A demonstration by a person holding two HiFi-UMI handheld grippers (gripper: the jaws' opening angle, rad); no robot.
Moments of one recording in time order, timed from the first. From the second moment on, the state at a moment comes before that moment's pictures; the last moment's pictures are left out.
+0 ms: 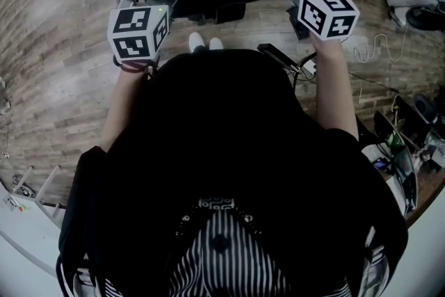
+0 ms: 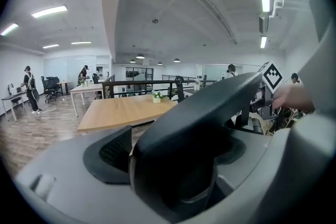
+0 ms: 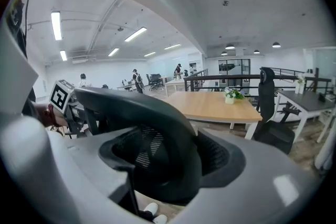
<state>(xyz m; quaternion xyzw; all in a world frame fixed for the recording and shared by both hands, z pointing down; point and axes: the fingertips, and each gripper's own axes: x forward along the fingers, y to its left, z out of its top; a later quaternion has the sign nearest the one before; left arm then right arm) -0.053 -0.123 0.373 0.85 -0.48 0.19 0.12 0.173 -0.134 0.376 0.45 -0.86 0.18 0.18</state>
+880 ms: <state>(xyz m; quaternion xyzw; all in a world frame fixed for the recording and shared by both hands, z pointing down) -0.068 -0.158 0.377 0.86 -0.46 0.17 0.10 0.162 -0.165 0.383 0.46 -0.85 0.20 0.20</state>
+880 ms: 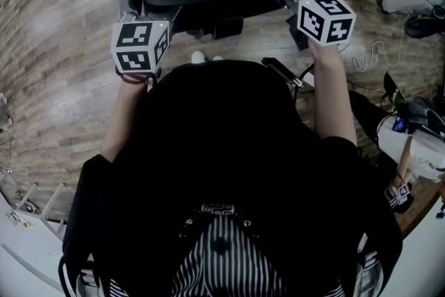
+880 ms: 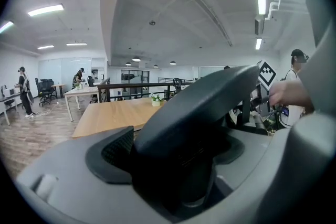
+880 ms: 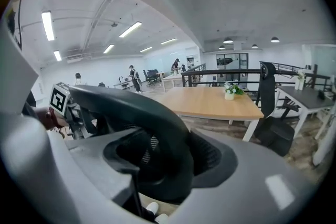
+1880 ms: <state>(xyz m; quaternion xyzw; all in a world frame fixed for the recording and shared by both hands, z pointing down) -0.103 -0.264 0.383 0.87 -0.46 0.11 0.14 0.137 -0.257 0.388 0.46 -0.84 0.18 0.23</state>
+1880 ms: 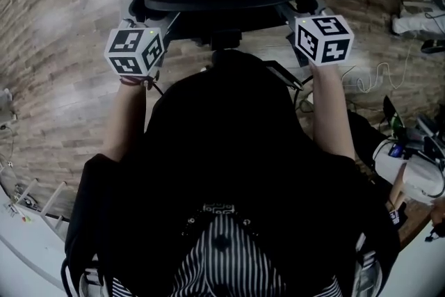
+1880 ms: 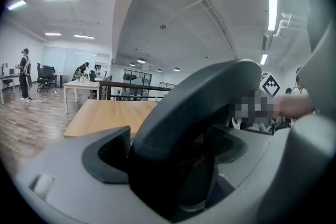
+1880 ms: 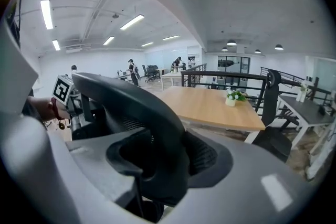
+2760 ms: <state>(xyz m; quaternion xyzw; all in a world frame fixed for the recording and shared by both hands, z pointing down) -0.074 -0.310 0.391 0.85 -0.48 0.12 0.20 0.162 -0.317 0.392 0.36 -0.87 0.18 0.29</state>
